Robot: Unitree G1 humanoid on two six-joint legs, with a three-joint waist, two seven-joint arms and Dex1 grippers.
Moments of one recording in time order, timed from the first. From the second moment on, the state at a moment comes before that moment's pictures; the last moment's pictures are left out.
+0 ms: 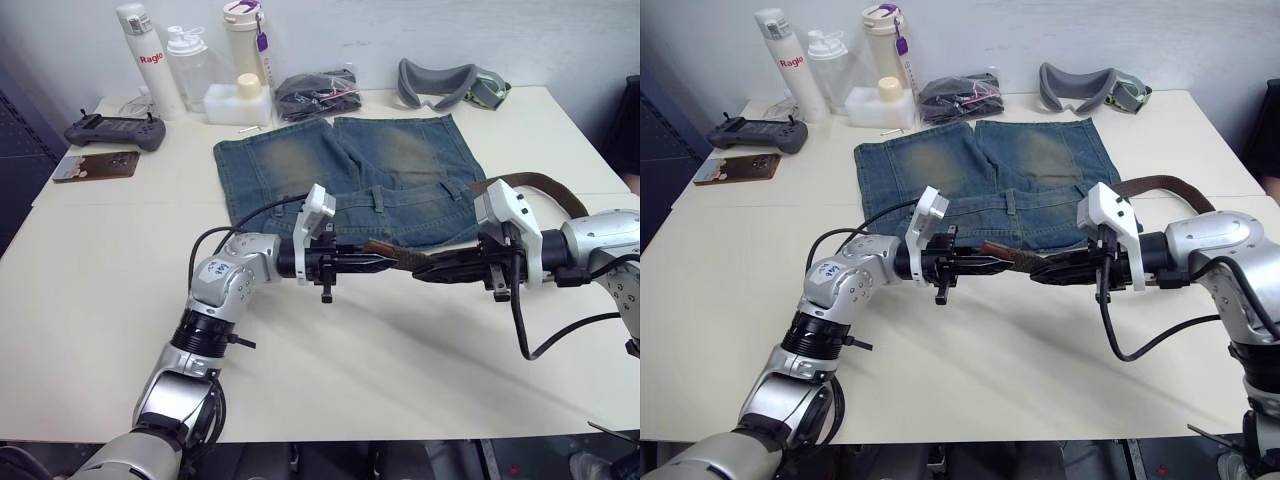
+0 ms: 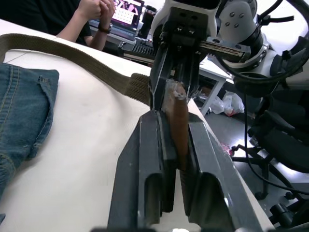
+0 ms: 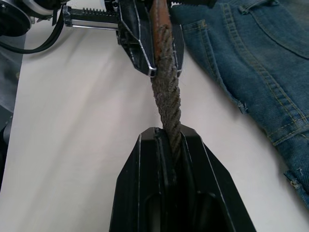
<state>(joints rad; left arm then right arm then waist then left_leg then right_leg) -0.73 0.23 -0.15 0.10 -0.56 0.65 -1.07 -0.55 -0.98 -0.02 -0.29 0.61 0.82 1.25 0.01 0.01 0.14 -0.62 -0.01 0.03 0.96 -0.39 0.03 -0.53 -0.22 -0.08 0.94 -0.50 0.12</state>
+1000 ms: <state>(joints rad) -0.85 -0.05 0.03 0.15 -0.82 1.25 -0.70 0.28 -0.13 -0.57 -0.70 1.33 0.82 0.47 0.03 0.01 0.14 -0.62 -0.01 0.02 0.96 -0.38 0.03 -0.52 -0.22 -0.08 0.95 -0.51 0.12</state>
